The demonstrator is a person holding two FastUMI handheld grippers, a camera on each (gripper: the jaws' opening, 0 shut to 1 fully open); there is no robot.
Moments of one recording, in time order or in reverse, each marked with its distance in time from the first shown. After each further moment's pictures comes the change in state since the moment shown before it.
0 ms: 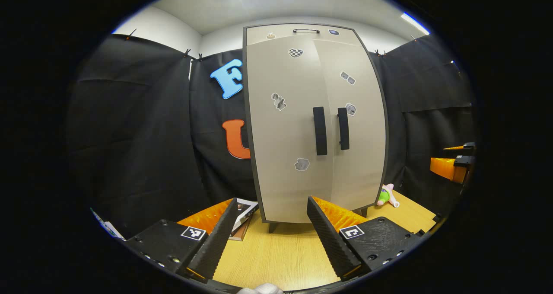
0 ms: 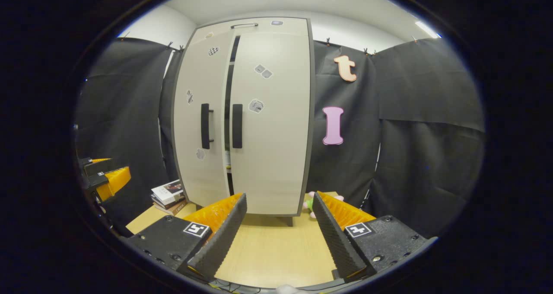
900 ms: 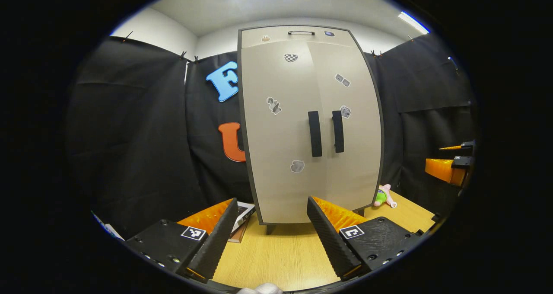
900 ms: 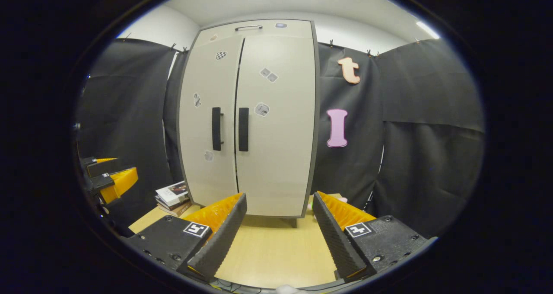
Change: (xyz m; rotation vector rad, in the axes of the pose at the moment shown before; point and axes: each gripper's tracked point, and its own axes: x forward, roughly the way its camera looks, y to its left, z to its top) left arm -0.001 -0.005 0.010 0.008 -0.017 -0.016; right arm -0.004 0.010 0.007 -0.001 -0.013 0.022
